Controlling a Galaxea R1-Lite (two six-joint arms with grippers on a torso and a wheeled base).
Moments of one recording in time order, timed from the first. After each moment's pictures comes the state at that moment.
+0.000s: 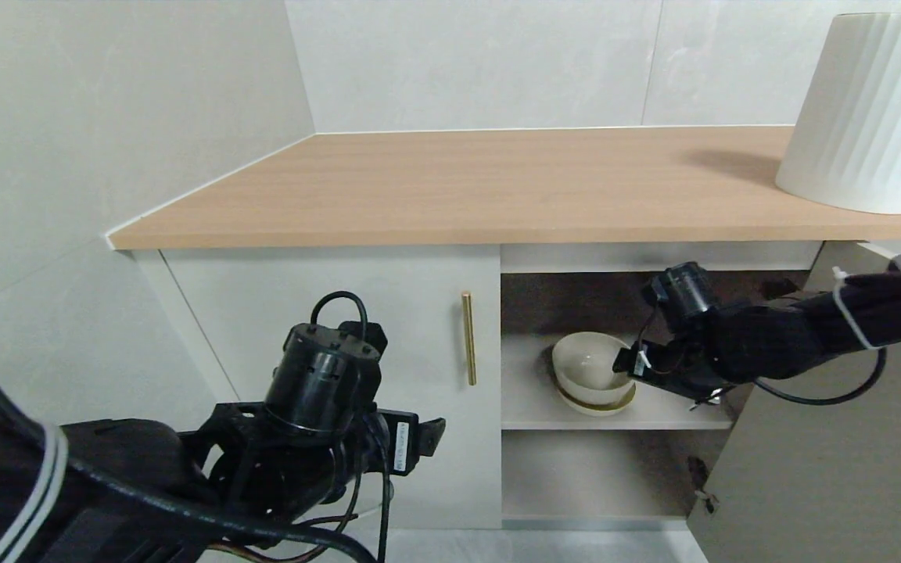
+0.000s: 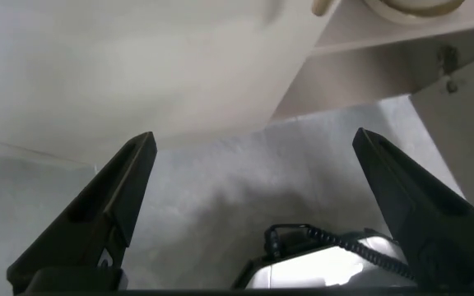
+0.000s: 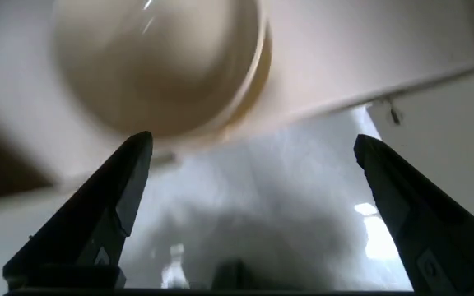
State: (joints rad) left arm -0.67 1.74 -0.71 -0.36 0.32 -0.36; right arm 0.39 2.03 -1.22 0.05 -0.28 0.64
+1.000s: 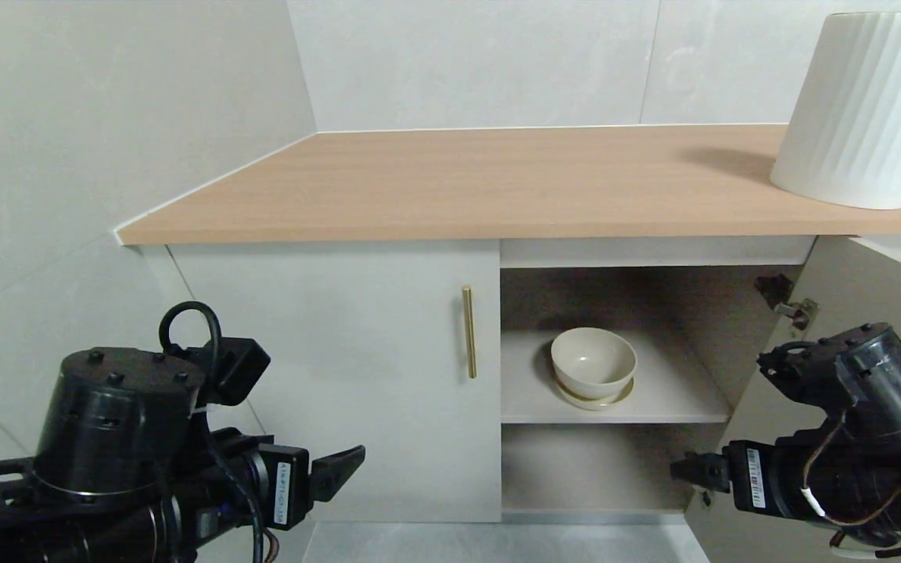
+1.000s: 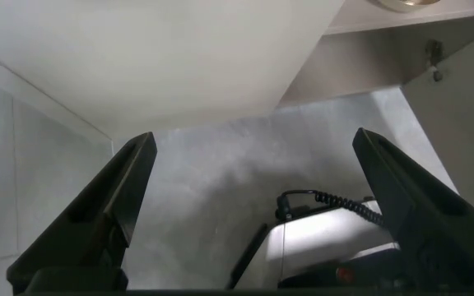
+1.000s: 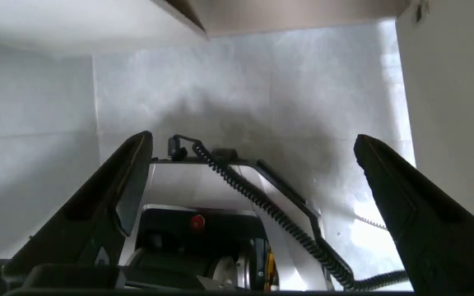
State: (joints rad) left arm -0.60 1.39 -0.53 -0.23 0.24 -0.33; right arm 0.57 1.47 -0.67 0.08 -0.16 0.61
